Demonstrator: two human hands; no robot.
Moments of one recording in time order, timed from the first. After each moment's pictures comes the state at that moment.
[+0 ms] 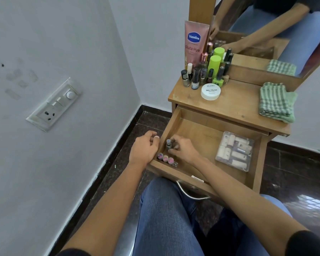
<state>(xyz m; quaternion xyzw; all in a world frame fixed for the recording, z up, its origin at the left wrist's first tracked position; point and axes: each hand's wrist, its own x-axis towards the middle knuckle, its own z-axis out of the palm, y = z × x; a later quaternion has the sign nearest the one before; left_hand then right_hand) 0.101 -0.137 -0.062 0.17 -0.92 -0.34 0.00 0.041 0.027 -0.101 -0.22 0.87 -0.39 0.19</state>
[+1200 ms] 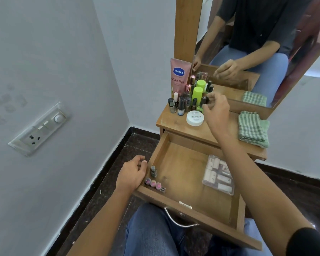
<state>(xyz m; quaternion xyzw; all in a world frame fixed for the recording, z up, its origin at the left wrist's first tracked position) 0.102 -0.137 -0.061 0.17 -0.92 -0.36 0.01 -0.084 0.105 0.038 -0.04 0.87 -0.43 -0.22</state>
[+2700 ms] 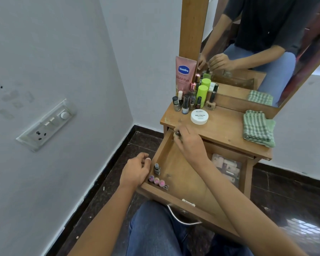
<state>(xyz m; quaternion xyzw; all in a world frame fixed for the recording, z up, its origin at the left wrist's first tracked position) 0.102 -0.136 -0.058 0.17 -0.92 -0.35 0.00 0.004 0.051 -0.018 -0.29 0.88 -0.31 -0.22</state>
